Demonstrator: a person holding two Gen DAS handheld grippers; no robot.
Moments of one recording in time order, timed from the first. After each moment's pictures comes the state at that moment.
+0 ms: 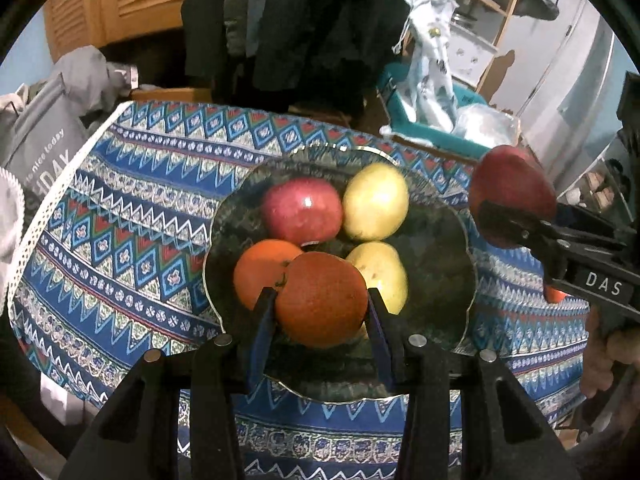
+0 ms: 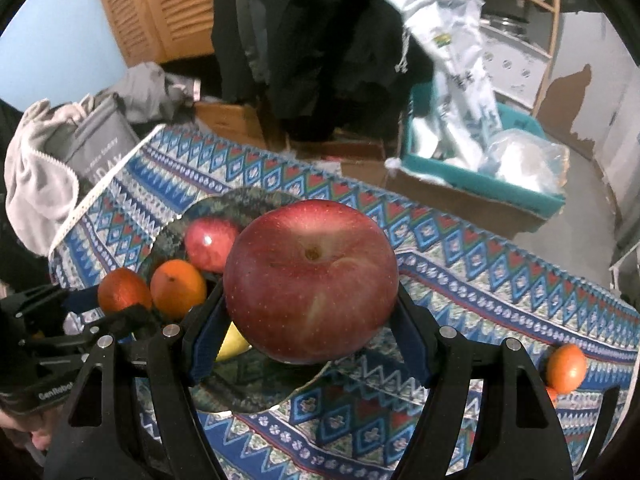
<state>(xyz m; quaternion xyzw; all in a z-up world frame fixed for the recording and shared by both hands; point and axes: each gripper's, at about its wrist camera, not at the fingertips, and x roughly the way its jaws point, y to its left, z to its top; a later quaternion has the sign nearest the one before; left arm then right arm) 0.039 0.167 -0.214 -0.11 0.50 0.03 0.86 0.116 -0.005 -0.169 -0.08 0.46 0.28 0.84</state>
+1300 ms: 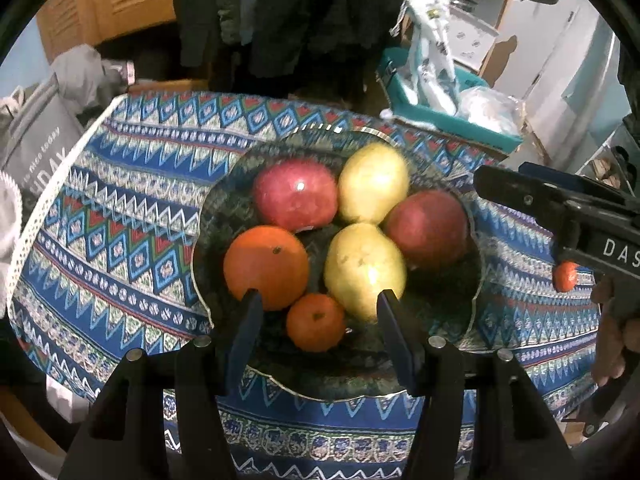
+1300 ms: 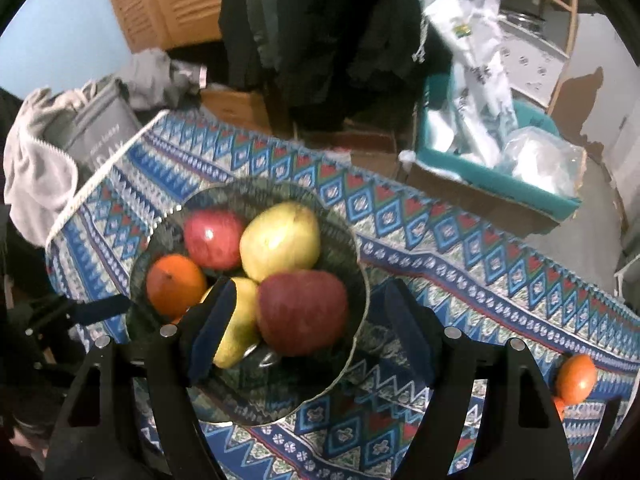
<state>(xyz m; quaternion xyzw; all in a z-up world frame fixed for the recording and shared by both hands) 0.043 0.153 -0.218 -0.10 0.51 0.03 0.85 0.122 0.001 -0.169 -0.08 0.46 0.28 0.84</state>
